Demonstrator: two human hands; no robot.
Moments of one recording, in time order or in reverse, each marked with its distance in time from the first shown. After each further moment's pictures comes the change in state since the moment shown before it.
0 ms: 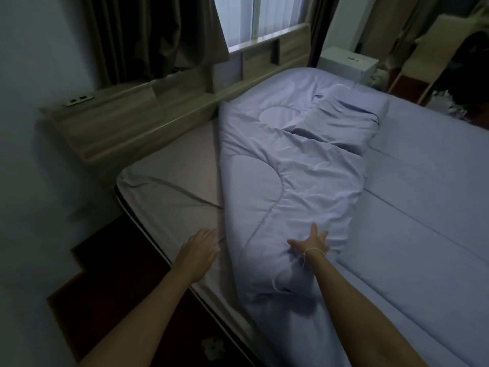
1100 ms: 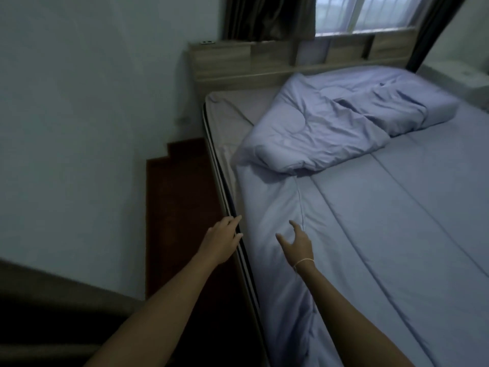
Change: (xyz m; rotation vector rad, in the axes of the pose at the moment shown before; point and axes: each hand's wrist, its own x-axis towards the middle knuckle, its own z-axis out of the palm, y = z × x) left_hand -0.398 0.382 0.201 -0.098 0.196 -0.451; right_hand -0.214 0.405 -0.116 0.069 -0.312 -0.784
